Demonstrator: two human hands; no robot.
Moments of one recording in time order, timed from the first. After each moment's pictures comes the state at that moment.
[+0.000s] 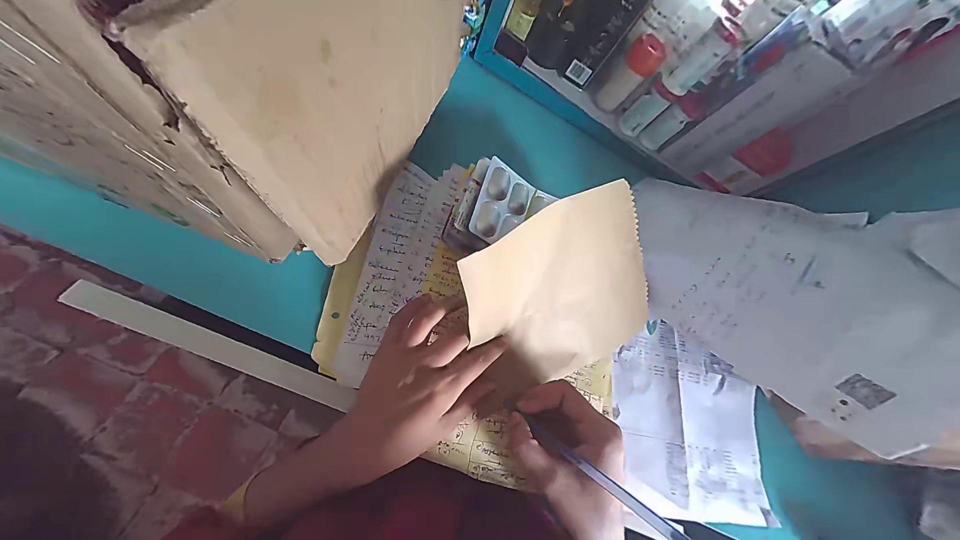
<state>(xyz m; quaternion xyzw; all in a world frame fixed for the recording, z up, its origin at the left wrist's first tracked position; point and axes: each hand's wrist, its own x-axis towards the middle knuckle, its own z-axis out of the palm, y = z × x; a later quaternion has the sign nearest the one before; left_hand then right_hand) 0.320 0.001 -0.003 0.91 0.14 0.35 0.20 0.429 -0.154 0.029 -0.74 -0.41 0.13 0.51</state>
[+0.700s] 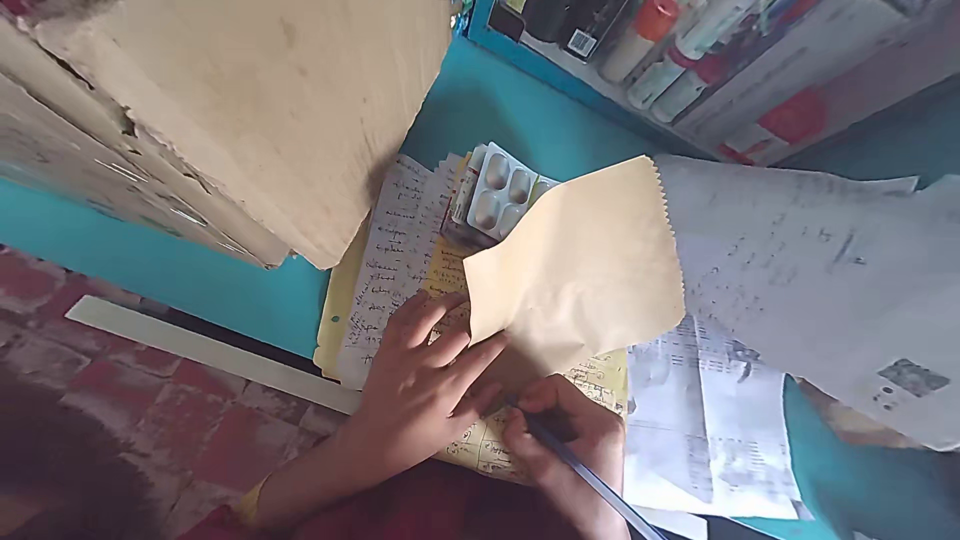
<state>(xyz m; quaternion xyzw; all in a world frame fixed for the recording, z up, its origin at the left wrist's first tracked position) 0.319 0.001 -0.003 0.91 0.14 0.34 0.20 0.428 -0.150 0.019 -0.76 -0.43 0.10 0.48</state>
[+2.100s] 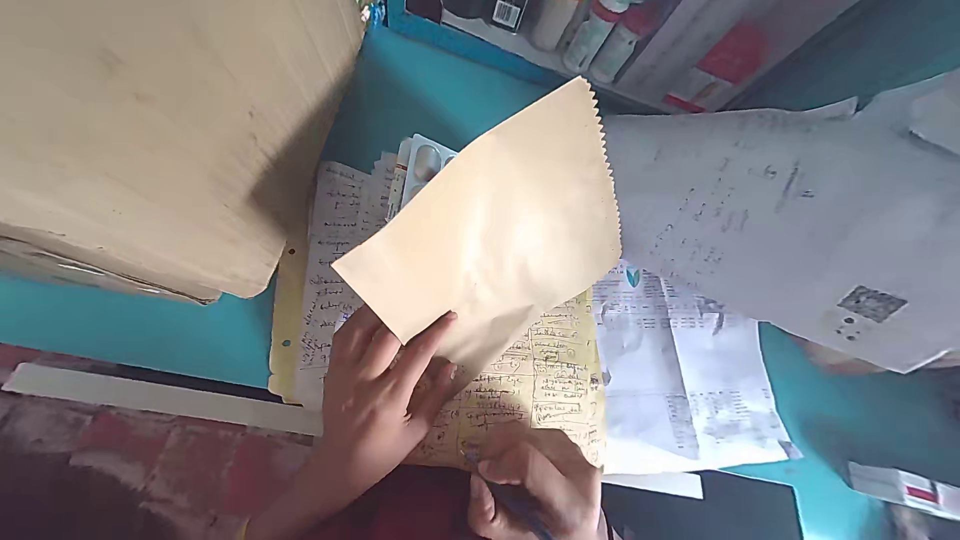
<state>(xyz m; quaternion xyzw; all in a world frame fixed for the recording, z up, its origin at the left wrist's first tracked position) 0.317 0.000 -0.005 0.89 0.19 0.37 0.21 0.417 -0.167 0.007 -0.61 -0.61 0.00 0.51</state>
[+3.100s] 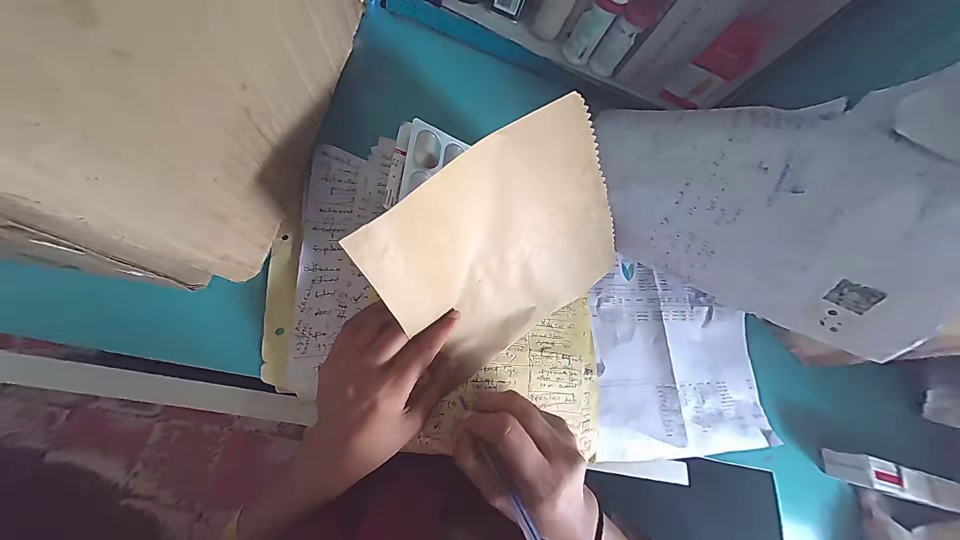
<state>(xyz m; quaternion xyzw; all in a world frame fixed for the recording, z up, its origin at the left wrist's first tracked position) 0.317 0.002 -0.006 0.90 0.15 0.36 0.20 0.415 -0.156 0.015 -0.69 -0.60 -0.07 0.41</state>
